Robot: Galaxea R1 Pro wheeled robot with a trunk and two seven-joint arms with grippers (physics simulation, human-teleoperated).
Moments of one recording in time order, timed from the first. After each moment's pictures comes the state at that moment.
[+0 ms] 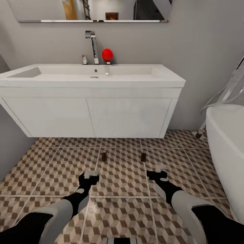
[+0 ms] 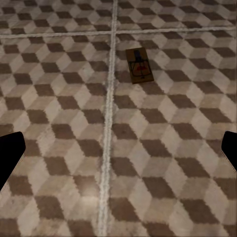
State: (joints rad) left arm -0.86 -0.07 -0.08 -0.01 0.00 -0.39 0.15; right arm -0.91 0.06 0.10 -0.07 -0.08 -0.12 -0.17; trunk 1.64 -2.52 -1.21
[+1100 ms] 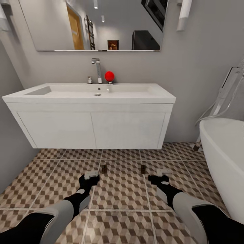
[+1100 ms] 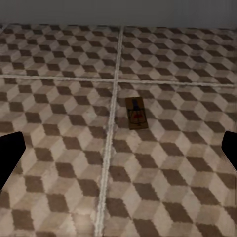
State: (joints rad) left arm -0.86 -0.08 -0.08 -0.01 0.06 -0.39 0.15; right arm -0.92 0.05 0.10 -0.01 -0.08 -0.12 -0.17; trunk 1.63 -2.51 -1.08
